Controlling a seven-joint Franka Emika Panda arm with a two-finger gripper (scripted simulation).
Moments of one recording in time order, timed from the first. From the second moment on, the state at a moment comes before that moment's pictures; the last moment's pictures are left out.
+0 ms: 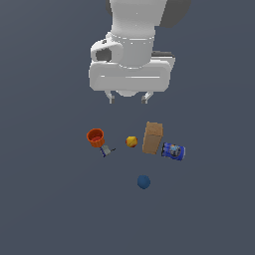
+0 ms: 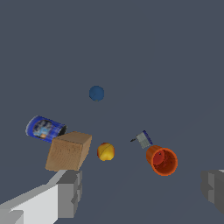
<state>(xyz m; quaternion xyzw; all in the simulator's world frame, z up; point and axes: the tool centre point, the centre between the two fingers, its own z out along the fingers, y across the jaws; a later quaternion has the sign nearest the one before) 0.004 0.003 0.359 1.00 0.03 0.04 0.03</state>
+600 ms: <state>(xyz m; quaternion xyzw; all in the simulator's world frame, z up) 0.011 0.018 0.372 1.00 0.06 0.05 0.03</state>
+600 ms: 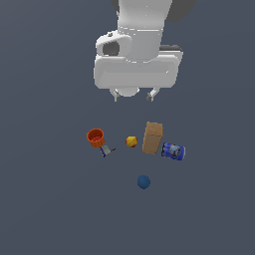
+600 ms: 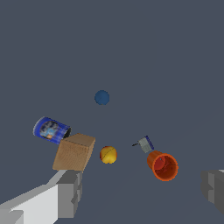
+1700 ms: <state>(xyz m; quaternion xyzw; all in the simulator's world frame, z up) 0.007 0.041 0.332 0.98 0.19 0.04 0.03</state>
